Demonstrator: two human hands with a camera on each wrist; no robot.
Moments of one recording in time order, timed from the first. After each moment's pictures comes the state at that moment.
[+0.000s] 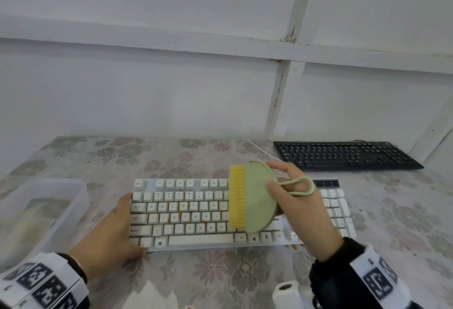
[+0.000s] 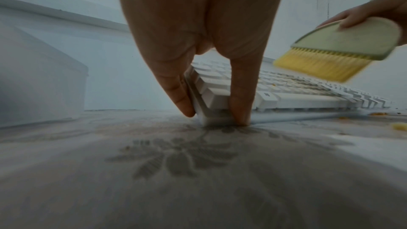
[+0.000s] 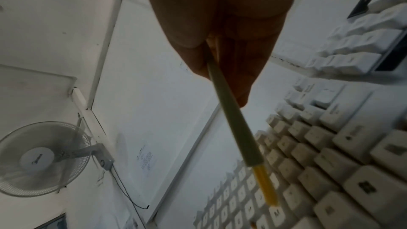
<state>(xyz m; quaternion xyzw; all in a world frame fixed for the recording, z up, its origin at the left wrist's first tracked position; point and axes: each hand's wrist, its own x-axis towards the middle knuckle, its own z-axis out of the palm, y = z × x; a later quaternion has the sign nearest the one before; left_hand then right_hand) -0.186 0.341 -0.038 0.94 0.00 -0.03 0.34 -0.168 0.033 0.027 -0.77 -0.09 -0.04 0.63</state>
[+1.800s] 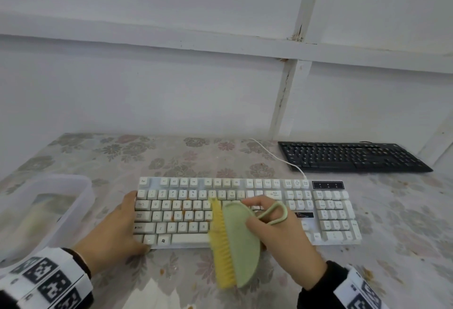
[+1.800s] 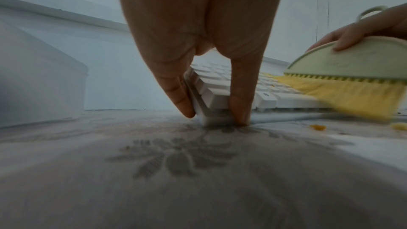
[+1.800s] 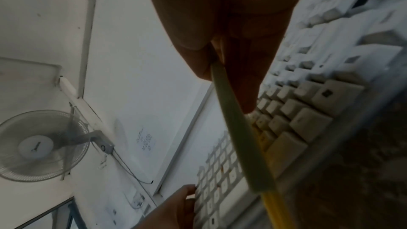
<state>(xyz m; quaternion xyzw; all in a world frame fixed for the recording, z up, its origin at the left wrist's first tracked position) -0.186 0.340 -0.036 0.94 0.01 -0.04 0.34 -0.182 0.053 -0.005 -0.79 -0.07 0.07 0.61</state>
